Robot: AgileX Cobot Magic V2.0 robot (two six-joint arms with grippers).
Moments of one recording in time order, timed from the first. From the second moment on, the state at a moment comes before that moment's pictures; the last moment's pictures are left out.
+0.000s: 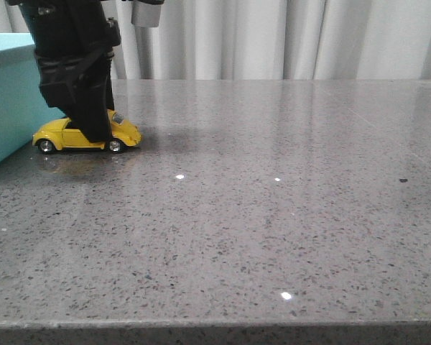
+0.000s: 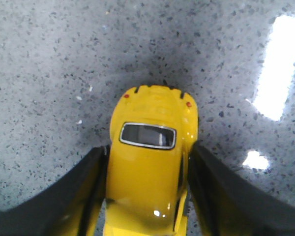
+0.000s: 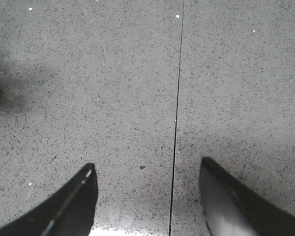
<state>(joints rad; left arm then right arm) -0.48 1.78 -1.47 0.02 0.99 0.91 0.40 0.99 -1.21 -0.10 1.06 0.39</state>
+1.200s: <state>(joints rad) -0.27 1.75 -2.00 0.19 1.26 0.19 0.40 0.99 -1.21 -0.10 1.07 0.39</state>
